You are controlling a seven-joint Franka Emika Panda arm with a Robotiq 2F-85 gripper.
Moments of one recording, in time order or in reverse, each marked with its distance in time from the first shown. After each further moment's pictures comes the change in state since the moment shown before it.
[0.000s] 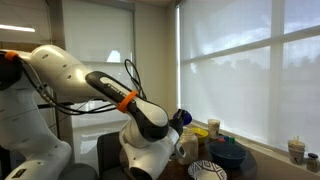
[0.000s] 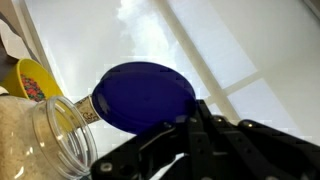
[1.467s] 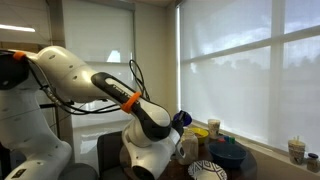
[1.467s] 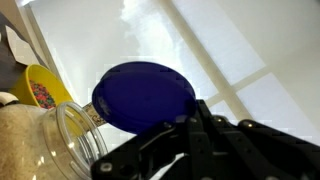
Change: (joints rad) arm -0.006 0.026 0.036 0.012 0.022 0.015 0.037
